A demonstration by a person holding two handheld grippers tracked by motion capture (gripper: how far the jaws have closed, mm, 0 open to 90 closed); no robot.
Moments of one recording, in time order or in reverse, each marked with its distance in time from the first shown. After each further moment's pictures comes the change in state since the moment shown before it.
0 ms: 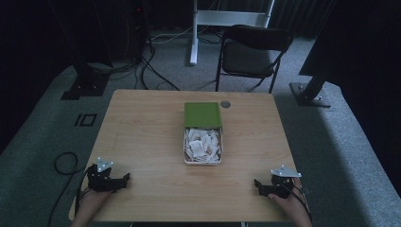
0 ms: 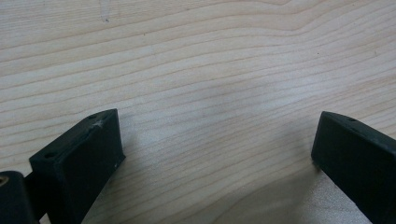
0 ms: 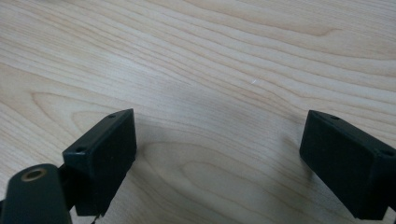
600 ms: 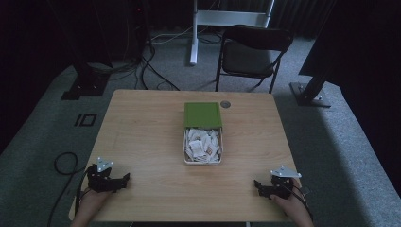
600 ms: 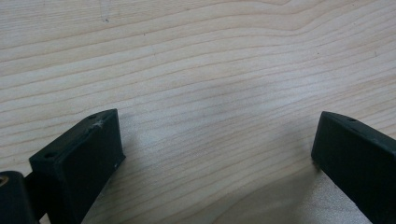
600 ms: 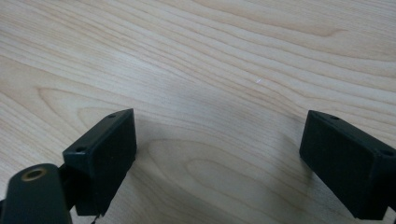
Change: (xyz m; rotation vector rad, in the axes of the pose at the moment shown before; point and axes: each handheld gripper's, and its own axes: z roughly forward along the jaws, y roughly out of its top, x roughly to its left) left arm 0.000 0.000 0.000 0.000 0.000 0.000; right arm 0.000 -0.001 -0.001 -0.001 0.013 -0.017
